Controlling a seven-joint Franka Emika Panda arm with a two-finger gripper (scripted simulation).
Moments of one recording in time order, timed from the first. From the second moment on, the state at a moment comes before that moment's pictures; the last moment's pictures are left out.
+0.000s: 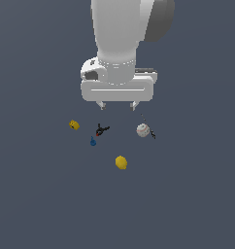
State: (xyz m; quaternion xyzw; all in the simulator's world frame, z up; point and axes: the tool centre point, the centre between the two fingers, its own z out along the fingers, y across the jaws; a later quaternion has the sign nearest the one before) arm 0.002 0.001 0.318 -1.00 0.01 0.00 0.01
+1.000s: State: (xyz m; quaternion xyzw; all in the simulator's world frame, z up) arm 0.009 -0.013 0.321 -1.00 0.02 -0.02 0.01
